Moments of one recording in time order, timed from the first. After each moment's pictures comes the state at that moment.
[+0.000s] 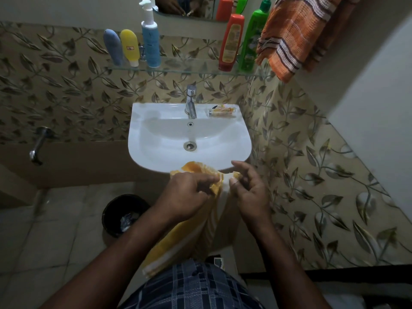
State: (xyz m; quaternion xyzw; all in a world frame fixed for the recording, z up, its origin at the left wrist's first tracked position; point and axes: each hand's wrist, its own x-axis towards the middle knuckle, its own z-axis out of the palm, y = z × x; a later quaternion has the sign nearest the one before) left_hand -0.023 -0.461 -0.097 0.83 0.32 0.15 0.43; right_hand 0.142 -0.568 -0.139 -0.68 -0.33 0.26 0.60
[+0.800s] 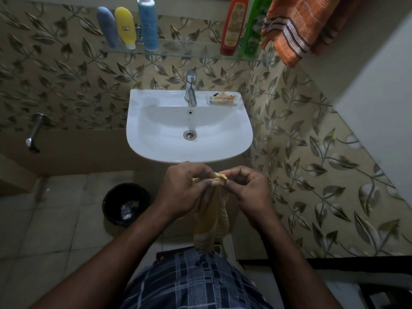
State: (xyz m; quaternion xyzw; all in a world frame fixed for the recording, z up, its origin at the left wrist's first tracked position) left_hand -0.027 -0.464 -0.126 0.82 0.29 0.29 0.39; right_hand 0.136 -0.576 -0.130 -0.65 -0.33 0.36 0.58
